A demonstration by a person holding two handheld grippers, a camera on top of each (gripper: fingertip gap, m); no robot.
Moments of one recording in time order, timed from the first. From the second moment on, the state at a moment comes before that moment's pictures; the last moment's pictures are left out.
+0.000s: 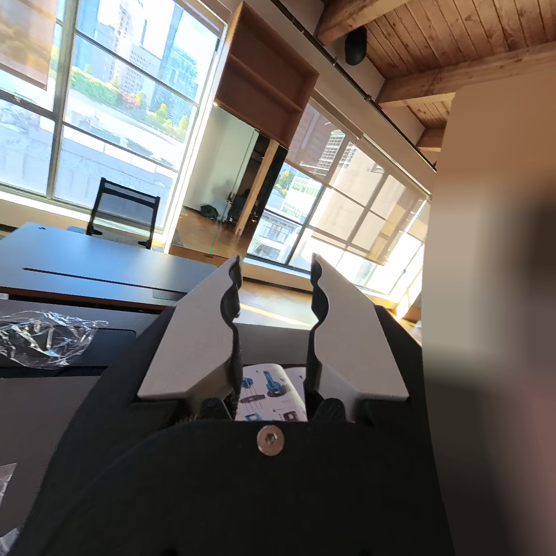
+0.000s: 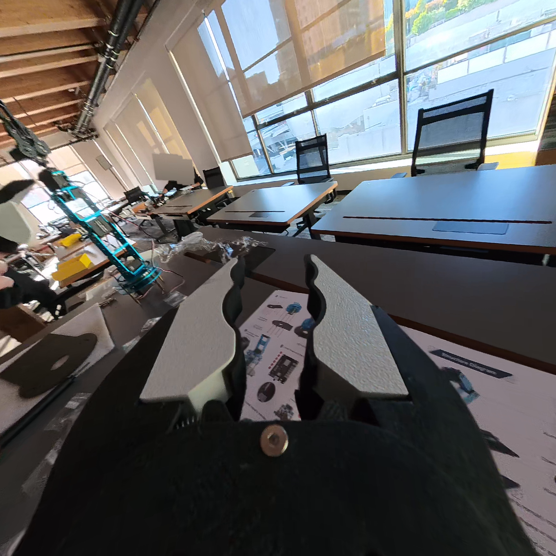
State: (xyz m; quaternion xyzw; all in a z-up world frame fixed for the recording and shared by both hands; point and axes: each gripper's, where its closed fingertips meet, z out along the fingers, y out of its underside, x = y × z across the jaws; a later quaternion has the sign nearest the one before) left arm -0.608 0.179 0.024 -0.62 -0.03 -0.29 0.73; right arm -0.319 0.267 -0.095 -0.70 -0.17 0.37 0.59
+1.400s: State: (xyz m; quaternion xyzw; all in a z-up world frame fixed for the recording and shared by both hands) left arm -0.616 0.170 -0.184 -0.75 -0.01 -0.05 0.66; right arm -0.177 0.245 -0.195 -0.69 -0.25 -0.01 0.68
